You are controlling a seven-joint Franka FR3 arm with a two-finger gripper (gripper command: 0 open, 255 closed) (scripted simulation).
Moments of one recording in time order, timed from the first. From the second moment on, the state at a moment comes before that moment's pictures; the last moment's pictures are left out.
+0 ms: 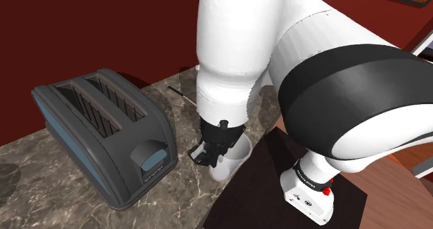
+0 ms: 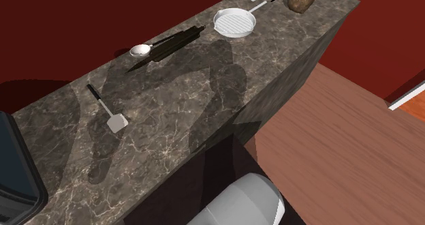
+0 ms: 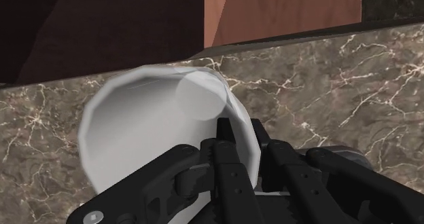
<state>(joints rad) 0.09 -0.45 0.89 -2.18 0.29 1.75 0.88</state>
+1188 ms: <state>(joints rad) 0.05 -0.36 1.01 -2.35 0.27 2.01 0.92</state>
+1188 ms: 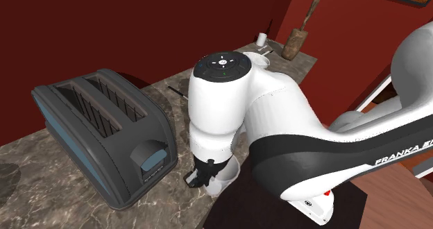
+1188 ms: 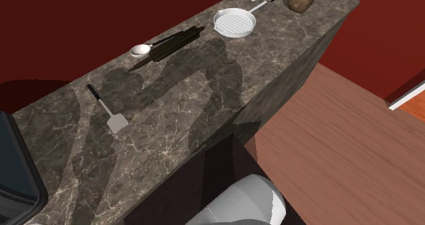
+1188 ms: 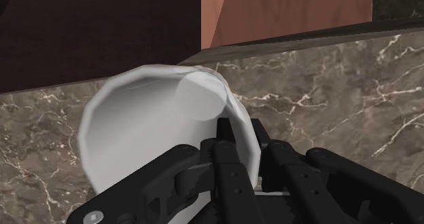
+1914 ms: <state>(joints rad) 0.04 -0.32 1.04 -2.38 0.26 2.07 0.93</state>
